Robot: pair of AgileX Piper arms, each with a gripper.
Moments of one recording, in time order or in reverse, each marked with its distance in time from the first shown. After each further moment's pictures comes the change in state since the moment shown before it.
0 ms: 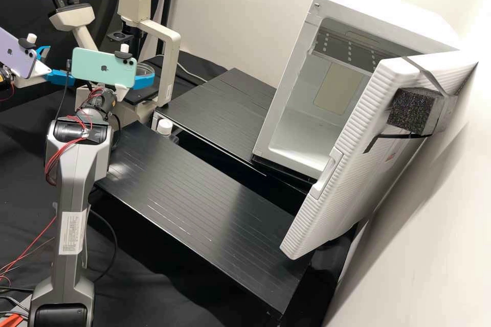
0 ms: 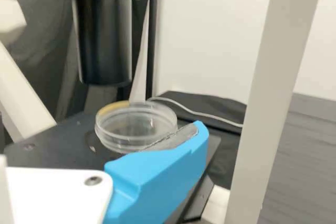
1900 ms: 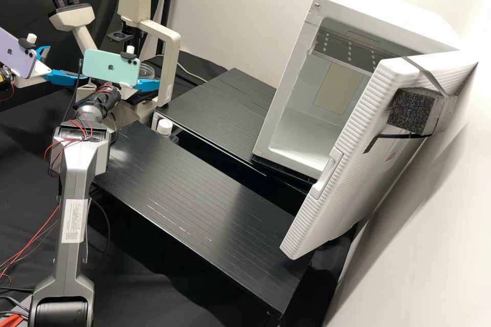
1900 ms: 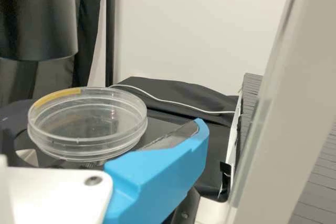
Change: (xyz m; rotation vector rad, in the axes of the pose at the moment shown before) left arm 0.000 0.000 0.000 0.000 0.000 0.000; right arm 0.063 -0.022 0.008 -0.036 -0.140 0.070
